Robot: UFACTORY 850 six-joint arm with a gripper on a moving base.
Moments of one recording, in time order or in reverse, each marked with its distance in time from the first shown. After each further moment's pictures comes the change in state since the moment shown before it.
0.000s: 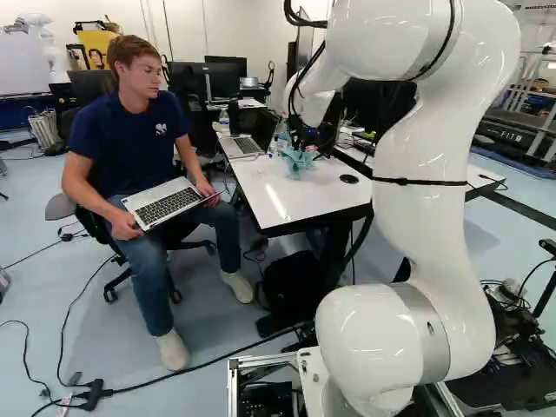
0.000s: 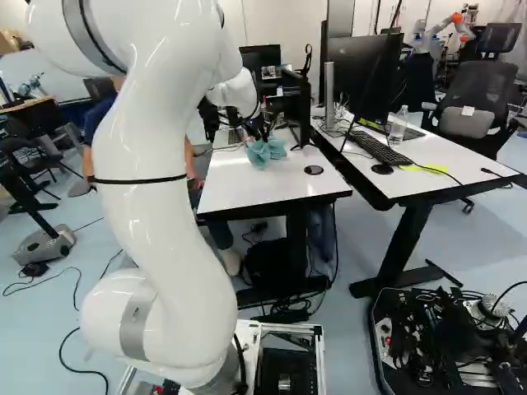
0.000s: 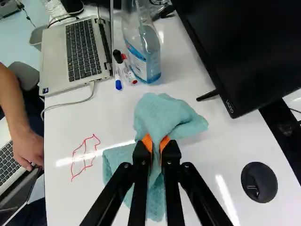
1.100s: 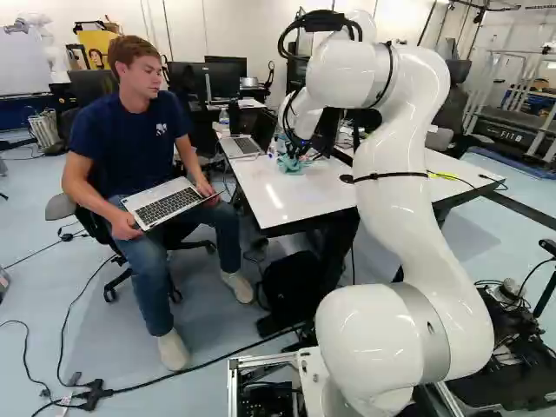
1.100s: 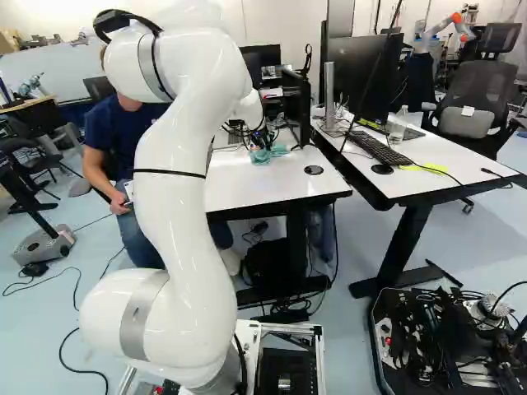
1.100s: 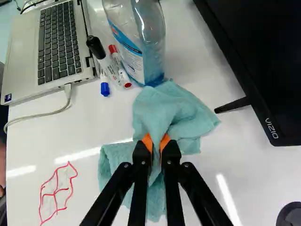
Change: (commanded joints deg) arm 0.2 -13.4 -10.7 0.0 0.0 0.0
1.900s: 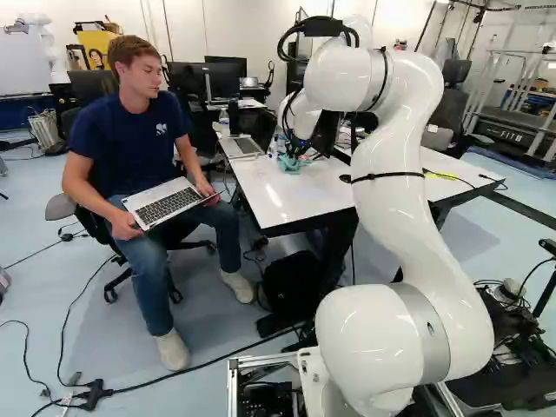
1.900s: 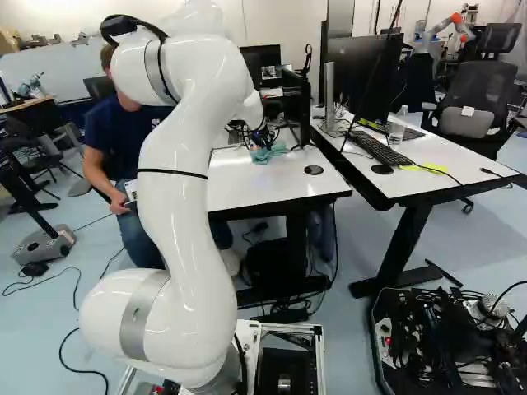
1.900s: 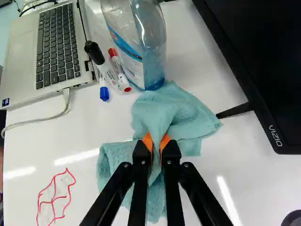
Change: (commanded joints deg) arm 0.1 -2.4 -3.4 0.0 0.0 0.0
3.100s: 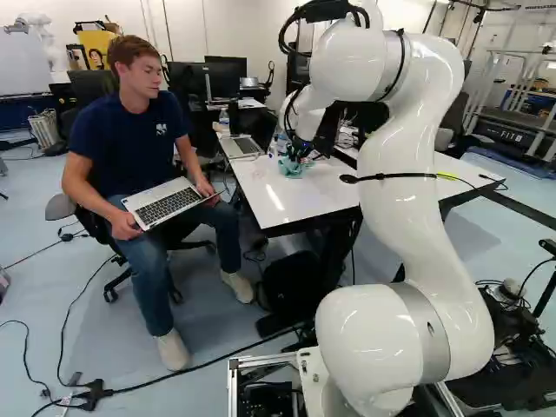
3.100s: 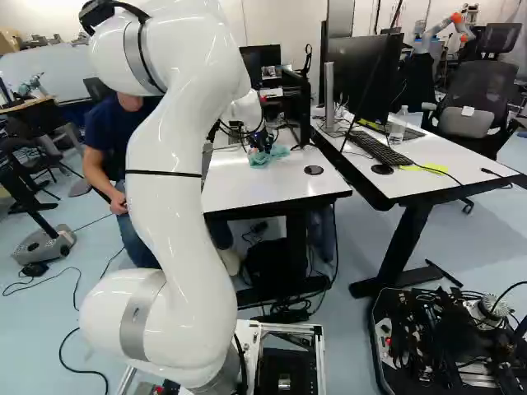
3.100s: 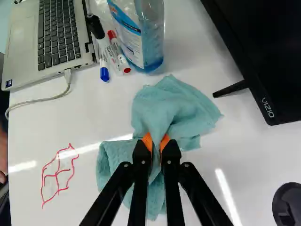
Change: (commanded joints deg) arm -0.2 7.3 10.2 0.0 0.0 0.0
